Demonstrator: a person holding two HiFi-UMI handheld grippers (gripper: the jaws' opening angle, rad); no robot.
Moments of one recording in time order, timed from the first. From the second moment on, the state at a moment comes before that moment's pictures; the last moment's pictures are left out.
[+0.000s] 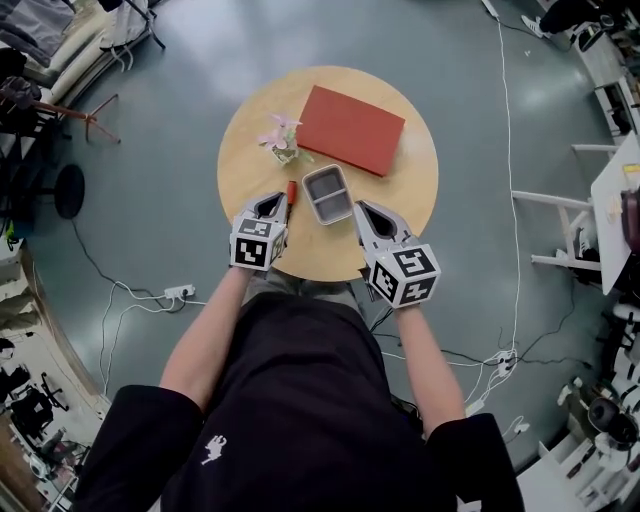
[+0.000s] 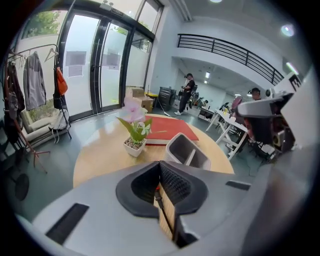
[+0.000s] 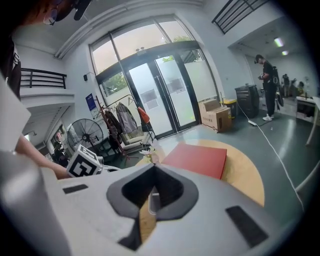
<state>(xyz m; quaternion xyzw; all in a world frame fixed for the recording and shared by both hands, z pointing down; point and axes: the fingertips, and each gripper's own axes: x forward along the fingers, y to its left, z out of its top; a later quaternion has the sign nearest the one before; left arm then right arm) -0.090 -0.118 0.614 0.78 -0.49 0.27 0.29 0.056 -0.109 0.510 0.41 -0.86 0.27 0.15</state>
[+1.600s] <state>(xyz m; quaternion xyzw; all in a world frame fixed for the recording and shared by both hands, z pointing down) -0.087 -0.136 0.644 0.76 -0.50 0.26 0.31 0.067 -0.095 0.531 0.40 -0.85 0.29 0.17</state>
